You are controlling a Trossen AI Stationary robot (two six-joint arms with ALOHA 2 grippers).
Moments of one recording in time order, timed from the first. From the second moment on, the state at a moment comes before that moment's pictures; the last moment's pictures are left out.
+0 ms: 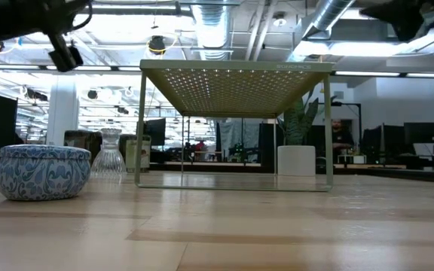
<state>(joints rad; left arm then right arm) -0.24 0.35 0.08 0.54 -0.15 -0.88 0.64 0.34 0.53 -0.24 0.80 0.37</state>
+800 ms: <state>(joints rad) -0.24 0.84 0.32 0.66 -0.03 -0.84 0.64 0.01 0.03 0.21 0.42 0.29</state>
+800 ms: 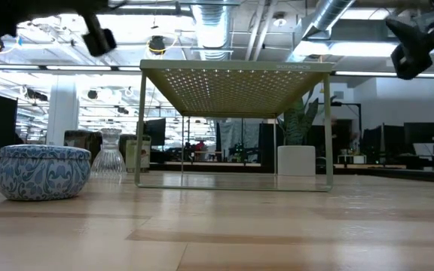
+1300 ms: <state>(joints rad) -0.26 0.94 0.42 0.52 0.08 -0.87 0.65 0.03 0.01 0.07 0.42 0.41</state>
